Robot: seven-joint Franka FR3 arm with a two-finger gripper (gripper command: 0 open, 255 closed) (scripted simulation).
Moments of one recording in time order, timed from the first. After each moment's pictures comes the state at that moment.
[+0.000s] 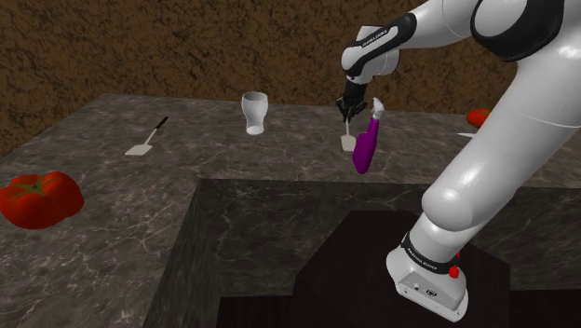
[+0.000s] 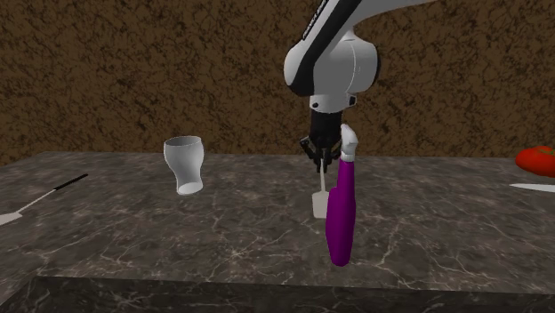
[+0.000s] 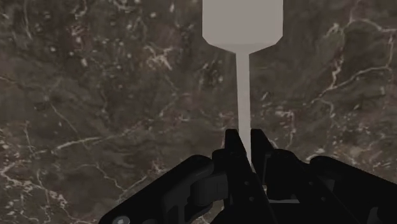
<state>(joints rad) -0.32 -0.02 -0.27 -2.20 -0.03 2.25 0.26</state>
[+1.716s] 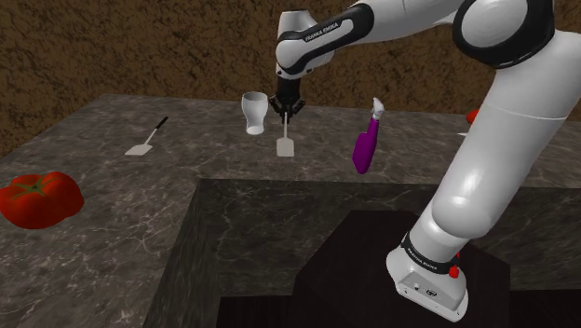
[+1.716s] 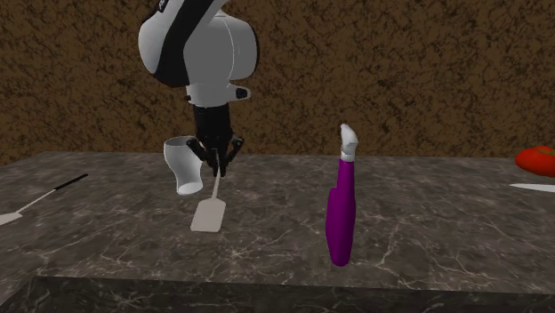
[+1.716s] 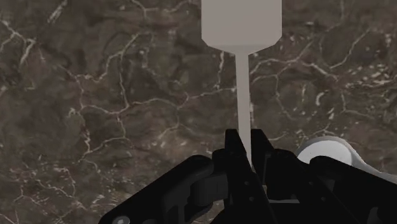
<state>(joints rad) -0.08 0.09 -0.01 -1.99 -0.05 2.13 0.77</state>
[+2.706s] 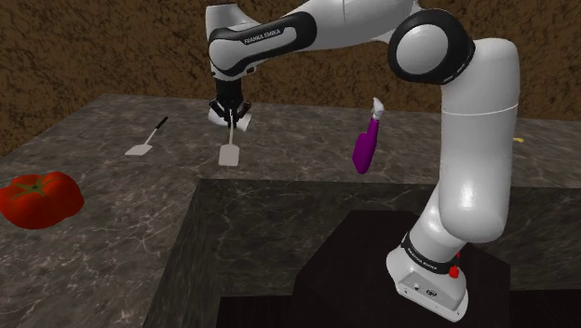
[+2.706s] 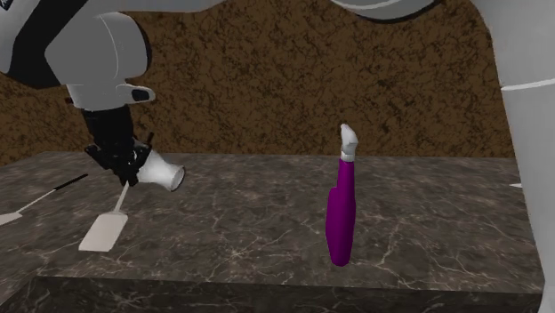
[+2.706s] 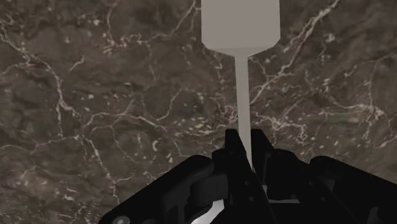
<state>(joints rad) 0.11 0.41 0.09 -1.52 -0.10 1.97 1.06</state>
